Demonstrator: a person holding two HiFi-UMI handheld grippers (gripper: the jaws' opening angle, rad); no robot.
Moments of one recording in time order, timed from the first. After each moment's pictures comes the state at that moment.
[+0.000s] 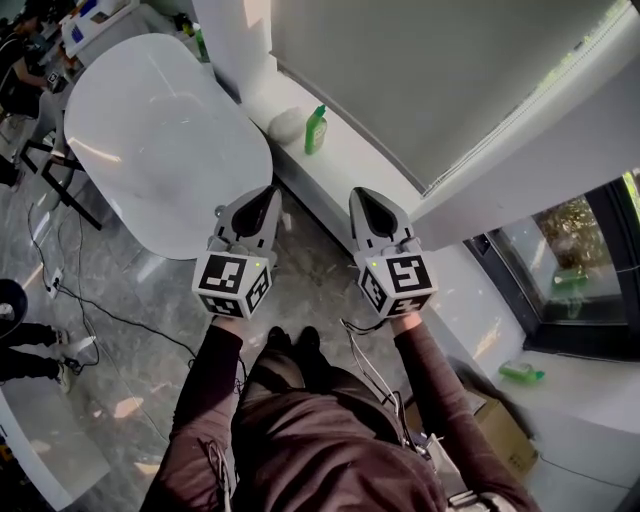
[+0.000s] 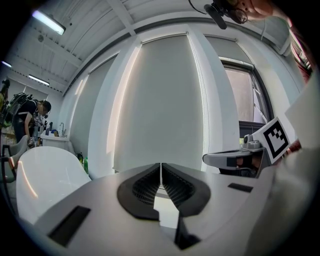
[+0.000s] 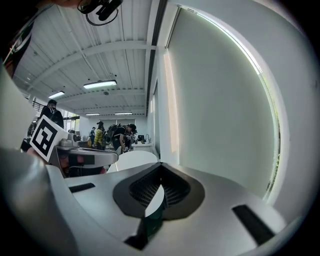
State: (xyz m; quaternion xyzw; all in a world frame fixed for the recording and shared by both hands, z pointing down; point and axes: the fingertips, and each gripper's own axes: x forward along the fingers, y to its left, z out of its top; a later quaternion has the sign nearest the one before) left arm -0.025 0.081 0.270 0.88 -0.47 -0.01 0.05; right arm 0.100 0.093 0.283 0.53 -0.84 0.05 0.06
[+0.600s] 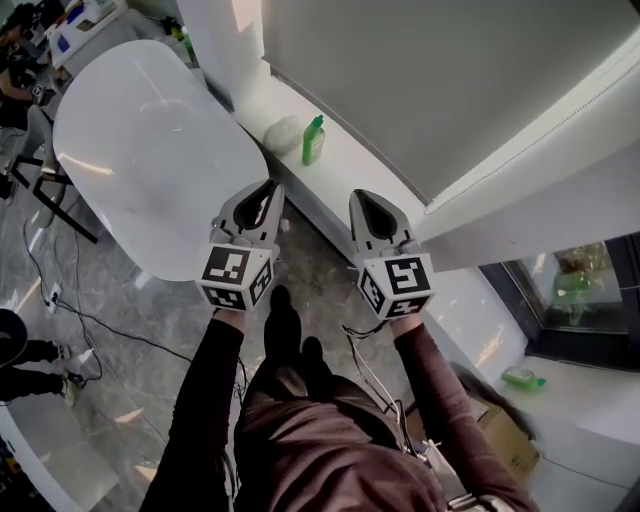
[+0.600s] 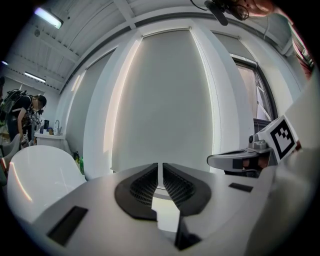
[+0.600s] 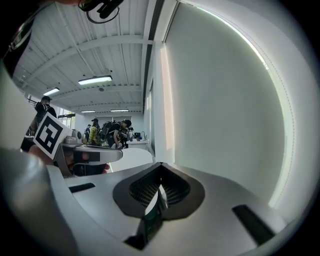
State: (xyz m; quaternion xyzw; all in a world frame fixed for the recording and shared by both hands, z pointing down) left arm -0.017 0.005 0.282 0.89 -0.46 0.00 0.06; right arm 0.107 0.033 0.302 0.55 -0.83 0.05 0.07
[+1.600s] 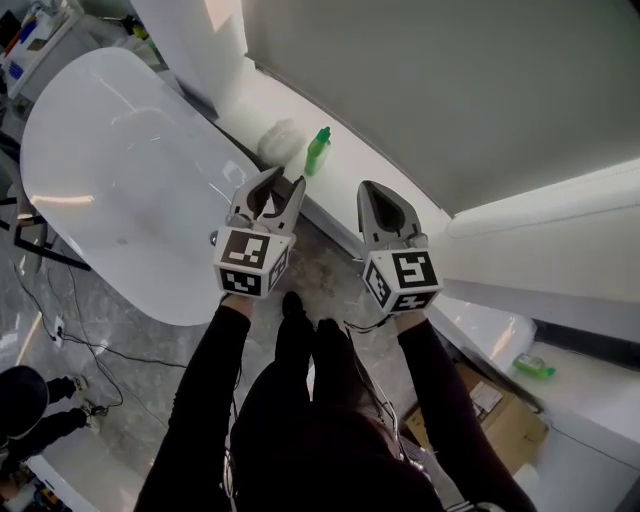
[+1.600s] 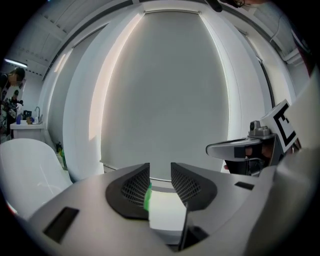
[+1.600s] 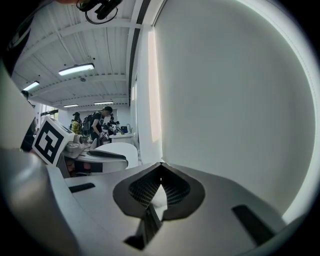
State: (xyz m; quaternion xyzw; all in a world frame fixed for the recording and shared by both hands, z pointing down) left arm -0.006 -0.146 0.347 0.92 -0.38 0.06 0.09; right arm 0.096 -0.101 0.343 0.61 -0.78 0.10 0.10
